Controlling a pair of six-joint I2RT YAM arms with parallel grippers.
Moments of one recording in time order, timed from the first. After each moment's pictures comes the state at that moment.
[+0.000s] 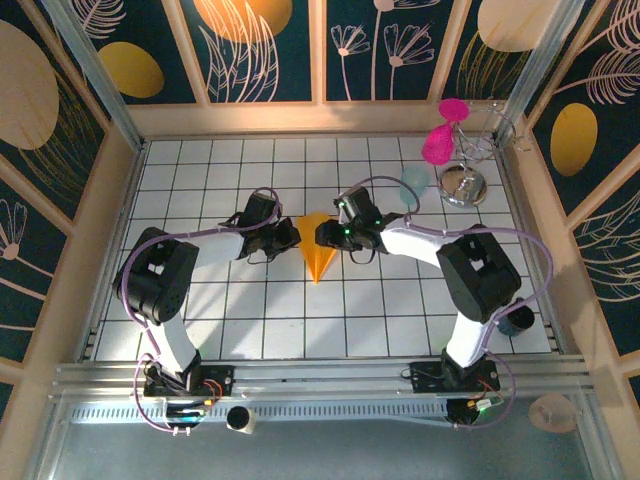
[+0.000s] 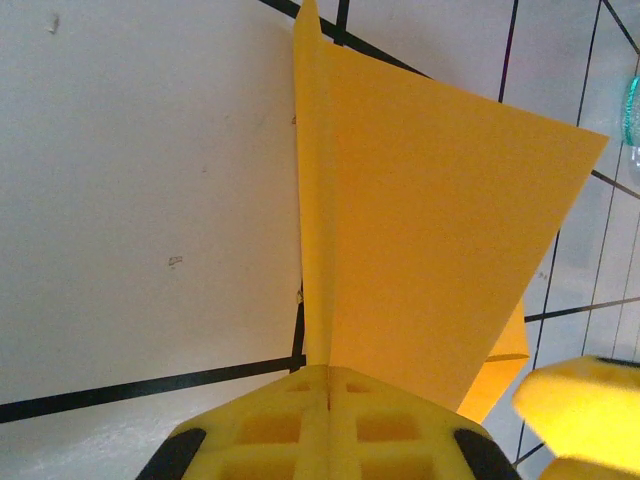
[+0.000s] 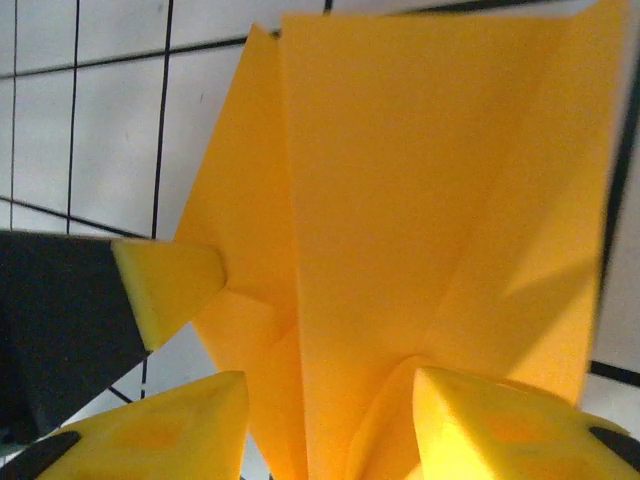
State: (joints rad) left arm -0.47 1.79 0.92 0.00 0.36 -0.90; right arm 0.65 1.79 1.06 -0.16 -0.28 0.65
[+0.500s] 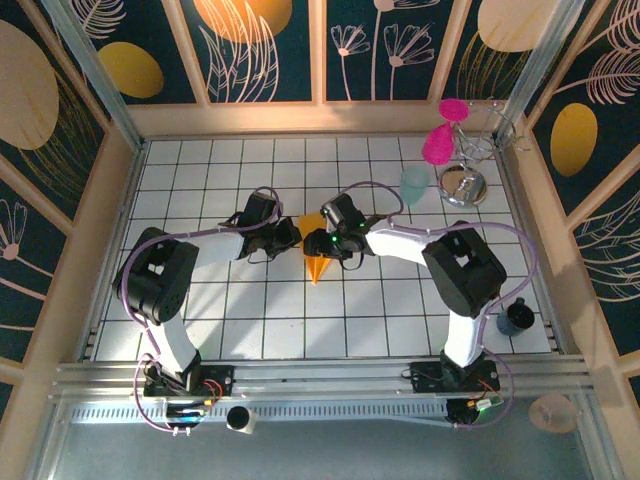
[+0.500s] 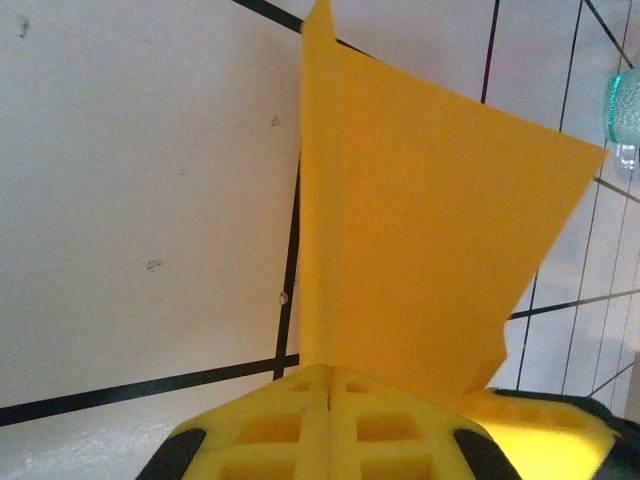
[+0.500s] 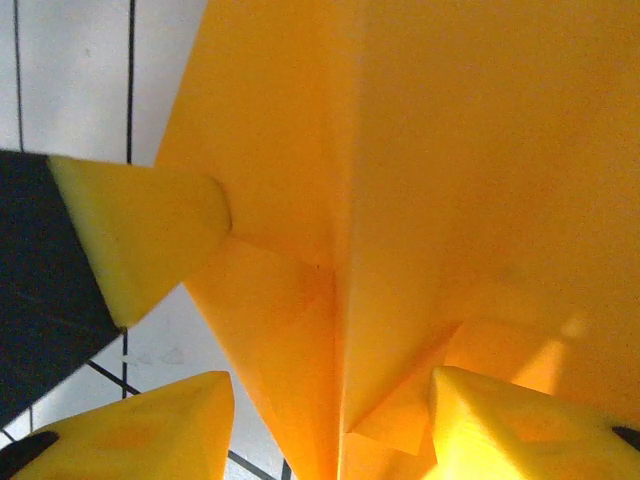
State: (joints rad) left arm -0.47 1.79 0.92 0.02 0.38 -0.90; right arm 0.73 1.85 1.13 -0.25 -0.25 0.68
